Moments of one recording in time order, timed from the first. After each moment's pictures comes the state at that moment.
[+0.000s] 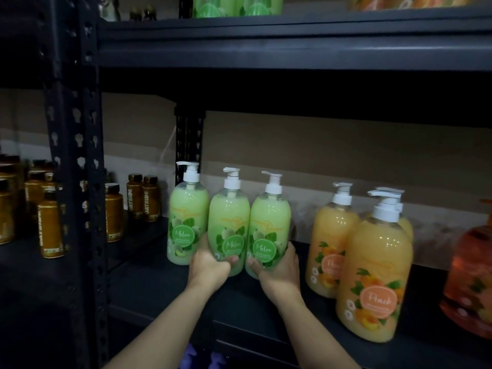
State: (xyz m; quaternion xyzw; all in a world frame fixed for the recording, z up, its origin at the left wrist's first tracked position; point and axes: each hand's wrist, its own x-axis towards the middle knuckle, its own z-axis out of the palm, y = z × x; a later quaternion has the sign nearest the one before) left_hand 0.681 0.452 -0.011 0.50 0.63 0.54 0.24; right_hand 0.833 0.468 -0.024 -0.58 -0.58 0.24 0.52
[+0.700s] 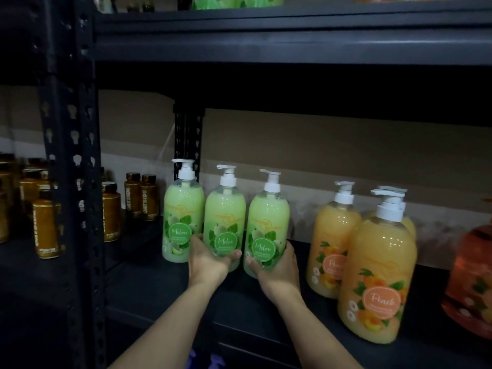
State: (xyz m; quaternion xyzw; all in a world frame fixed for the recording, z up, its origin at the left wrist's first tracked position) left_hand 0.682 0.463 -0.011 0.45 0.63 0.58 0.25; right_hand 0.827 0.474 -0.027 -0.58 -0.58 0.23 0.52
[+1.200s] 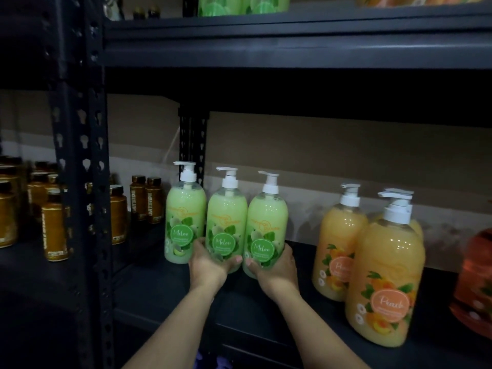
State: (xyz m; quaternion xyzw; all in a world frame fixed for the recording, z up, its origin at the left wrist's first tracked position) left_hand 0.673 0.464 -0.017 0.43 0.62 0.60 0.28; right_hand 0.816 0.478 -0.021 -0.60 -0.58 0.25 0.49
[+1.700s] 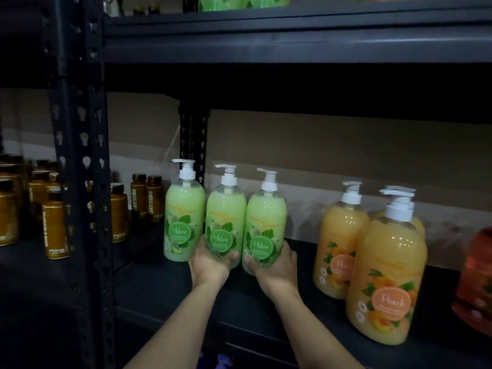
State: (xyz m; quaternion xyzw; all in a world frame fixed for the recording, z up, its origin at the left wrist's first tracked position) left_hand 0.678 0.459 -0.011 0.42 0.63 0.60 0.26; right_hand 0.810 0.479 -0.026 -0.60 -0.58 0.25 0.49
